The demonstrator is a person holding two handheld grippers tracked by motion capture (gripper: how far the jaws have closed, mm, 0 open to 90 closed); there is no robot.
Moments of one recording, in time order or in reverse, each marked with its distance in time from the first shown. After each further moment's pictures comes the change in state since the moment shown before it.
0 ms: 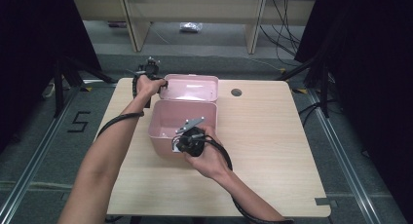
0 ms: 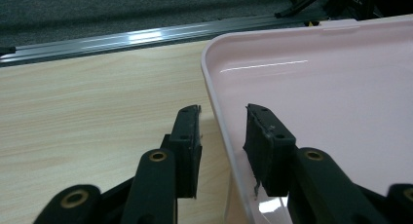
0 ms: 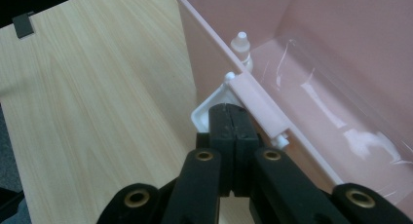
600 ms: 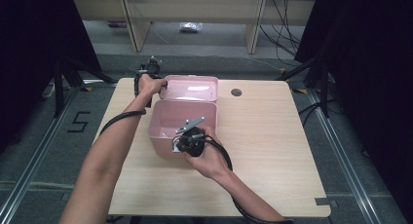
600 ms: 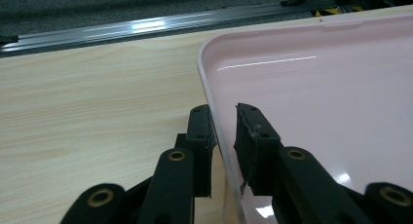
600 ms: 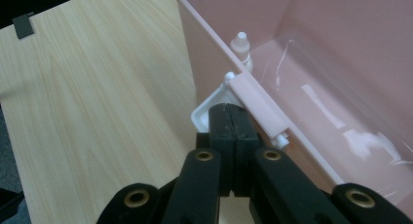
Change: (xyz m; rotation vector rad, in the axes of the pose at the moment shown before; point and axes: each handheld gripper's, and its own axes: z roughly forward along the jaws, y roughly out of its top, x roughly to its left) left arm -0.005 0.005 0.001 0.069 0.031 0.017; right arm 0.000 0.000 0.000 -0.002 -0.003 -0.002
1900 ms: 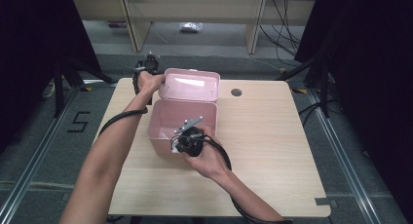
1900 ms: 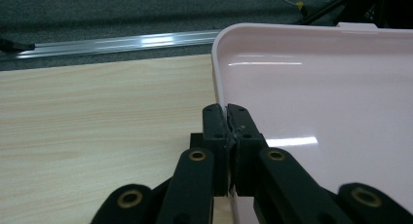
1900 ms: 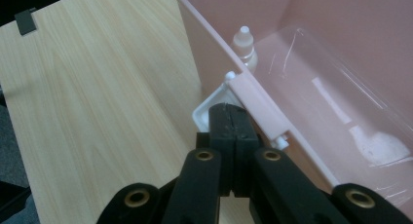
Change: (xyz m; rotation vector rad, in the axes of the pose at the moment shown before) left arm -0.007 0.005 -0.023 -0.086 0.018 -0.065; right arm 0.003 0.003 0.001 0.038 0.013 0.038
